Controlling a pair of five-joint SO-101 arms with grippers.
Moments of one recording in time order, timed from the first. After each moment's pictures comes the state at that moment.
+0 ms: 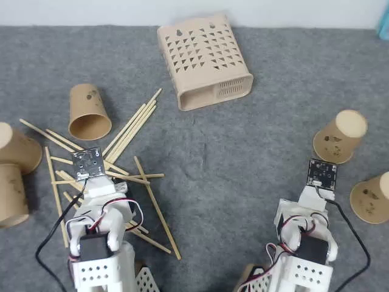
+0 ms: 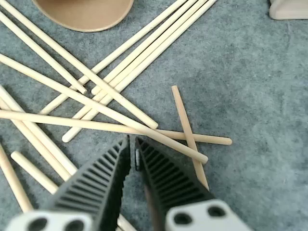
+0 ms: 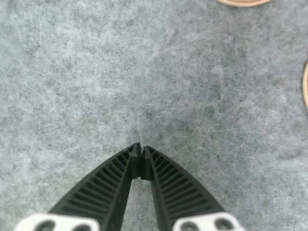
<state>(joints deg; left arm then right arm) -13.7 -103.3 96.7 67.8 11.4 12.9 -103.1 95.2 74.5 0.7</state>
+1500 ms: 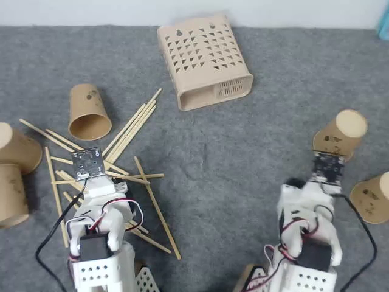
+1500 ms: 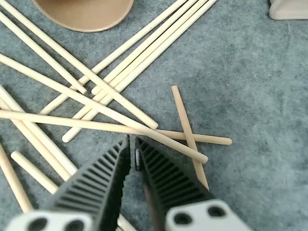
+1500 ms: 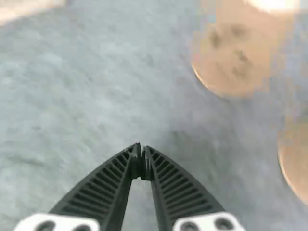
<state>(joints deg) -13.7 -103.3 96.7 67.8 11.4 6.2 -103.2 85.9 66.9 0.7</state>
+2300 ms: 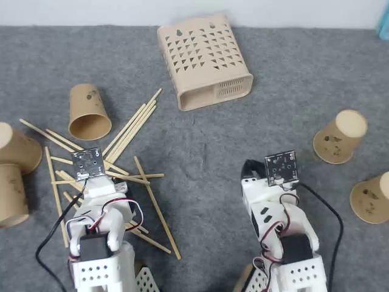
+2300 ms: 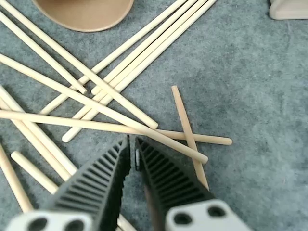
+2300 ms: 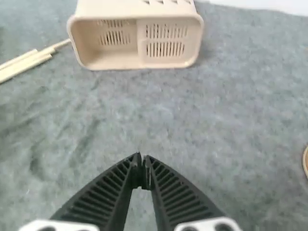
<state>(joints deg) -13.7 -103.3 96.7 67.8 11.4 -14.6 -103.1 95.2 48.2 0.5</state>
